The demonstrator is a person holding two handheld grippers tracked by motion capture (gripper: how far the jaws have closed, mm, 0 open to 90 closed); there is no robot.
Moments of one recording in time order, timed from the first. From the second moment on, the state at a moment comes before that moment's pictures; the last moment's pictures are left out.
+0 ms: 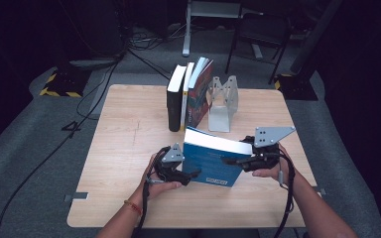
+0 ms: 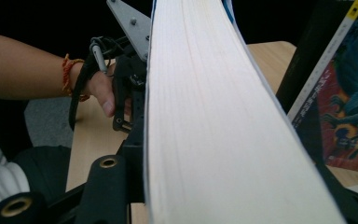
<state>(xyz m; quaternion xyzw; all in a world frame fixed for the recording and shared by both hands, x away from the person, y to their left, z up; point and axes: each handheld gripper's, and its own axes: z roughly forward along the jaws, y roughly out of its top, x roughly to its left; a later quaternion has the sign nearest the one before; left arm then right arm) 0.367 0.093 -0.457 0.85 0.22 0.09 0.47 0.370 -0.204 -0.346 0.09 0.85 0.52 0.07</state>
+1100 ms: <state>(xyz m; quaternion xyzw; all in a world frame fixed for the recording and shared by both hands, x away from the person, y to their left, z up) 0.320 0.183 -0.502 0.87 0.33 0.10 0.35 0.368 -0.219 -0.308 0.19 0.87 0.44 0.13</state>
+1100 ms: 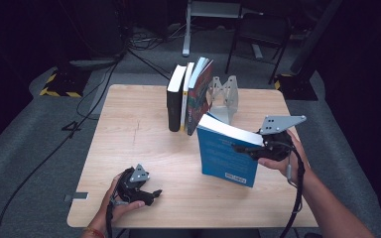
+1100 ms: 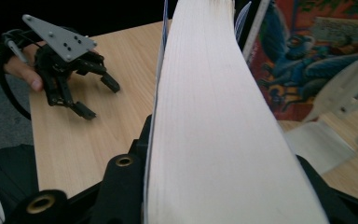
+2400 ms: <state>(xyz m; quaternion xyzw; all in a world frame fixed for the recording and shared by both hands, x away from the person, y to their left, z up) 0.321 0.181 -0.504 0.87 0.33 0.12 0.35 0.475 -0.218 -0.277 0.36 0.80 0.43 0.23</state>
